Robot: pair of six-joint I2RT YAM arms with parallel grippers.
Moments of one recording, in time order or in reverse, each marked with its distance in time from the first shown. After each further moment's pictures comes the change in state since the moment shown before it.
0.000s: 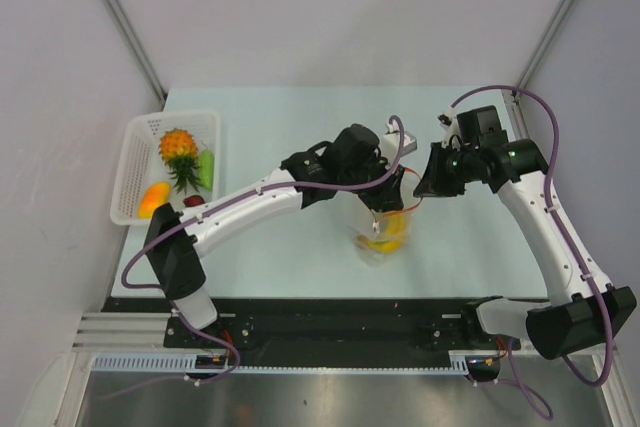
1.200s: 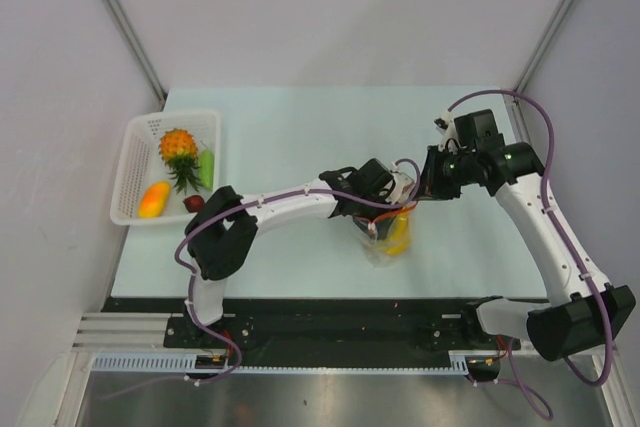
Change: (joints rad) left arm -0.014 0.256 -0.085 -0.057 -0.130 0.085; right arm 0.006 -0.007 -0.034 0.032 -0.042 0.020
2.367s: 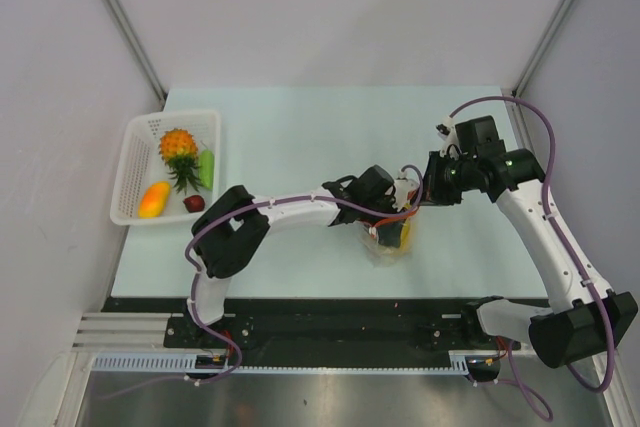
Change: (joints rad) left arm -0.008 0.040 -0.105 0.286 0.184 -0.024; right arm 0.000 -0.036 -0.061 0.011 0.000 0.016
